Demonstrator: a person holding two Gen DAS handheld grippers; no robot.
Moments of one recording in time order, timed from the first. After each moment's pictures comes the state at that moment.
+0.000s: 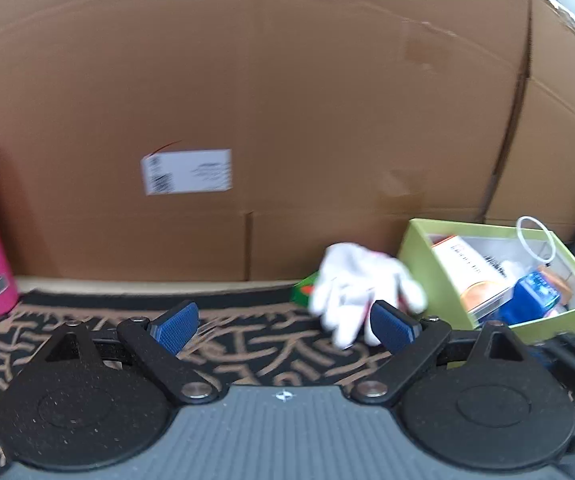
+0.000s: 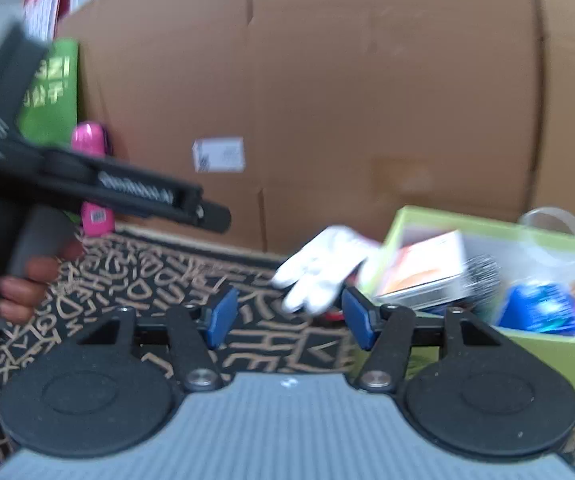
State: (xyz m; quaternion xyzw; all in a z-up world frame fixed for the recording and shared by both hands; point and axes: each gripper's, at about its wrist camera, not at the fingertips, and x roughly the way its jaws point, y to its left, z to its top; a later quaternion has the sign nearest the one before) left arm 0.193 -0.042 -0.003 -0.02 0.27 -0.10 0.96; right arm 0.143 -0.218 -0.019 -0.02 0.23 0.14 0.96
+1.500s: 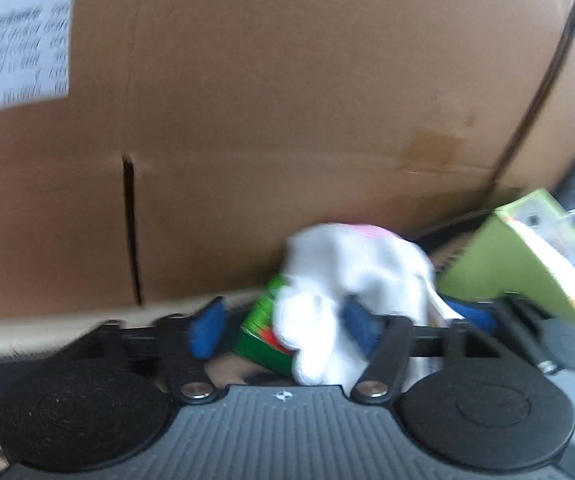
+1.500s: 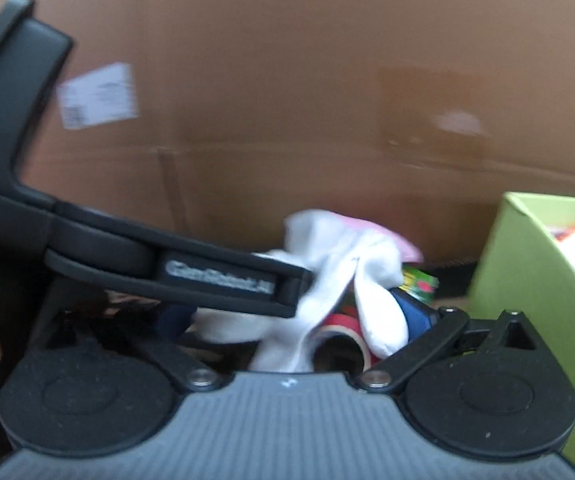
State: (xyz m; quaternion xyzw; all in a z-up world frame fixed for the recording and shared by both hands) left arm 0.346 -0.060 -0.090 -0.06 0.36 -0.27 0.89; right arm 0.283 -0.192 -0.075 -0.01 0.28 0.08 0.96
